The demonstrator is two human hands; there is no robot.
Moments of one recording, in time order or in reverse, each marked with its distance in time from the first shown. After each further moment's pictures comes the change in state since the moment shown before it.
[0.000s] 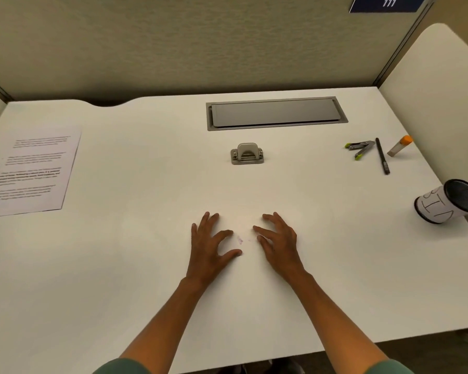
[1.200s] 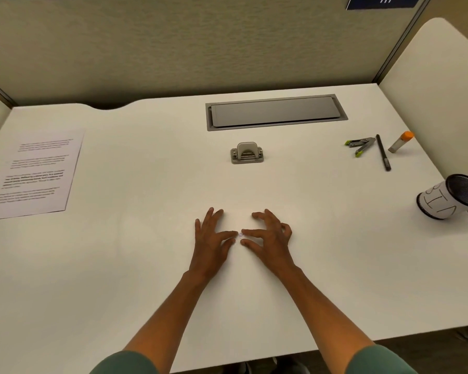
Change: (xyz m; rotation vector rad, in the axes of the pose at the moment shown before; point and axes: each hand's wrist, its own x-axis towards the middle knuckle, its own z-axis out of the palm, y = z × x) left_hand 0.009 0.008 -0.003 0.000 -0.034 0.024; right_hand 0.005 -0.015 0.013 -0.005 -0.038 -0.004
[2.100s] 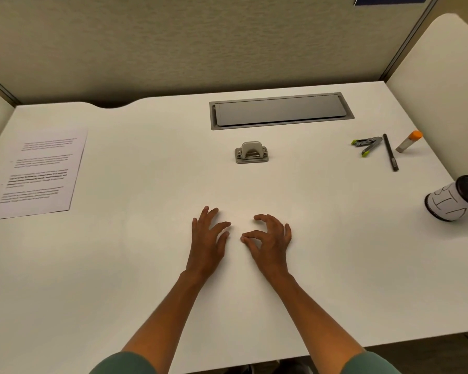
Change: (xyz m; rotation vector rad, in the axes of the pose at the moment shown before) left_hand 0.004 -0.013 -0.008 -0.026 0.045 -0.077; right_hand -0.003 -0.020 0.022 0.020 0.199 0.087
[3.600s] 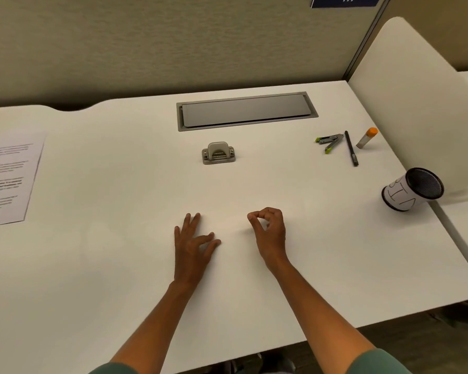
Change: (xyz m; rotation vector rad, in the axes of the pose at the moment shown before) left_hand -0.010 0.031 0.040 -0.086 0.065 -0.083; right_hand 0.027 0.020 -0.074 0.570 0.126 0.425
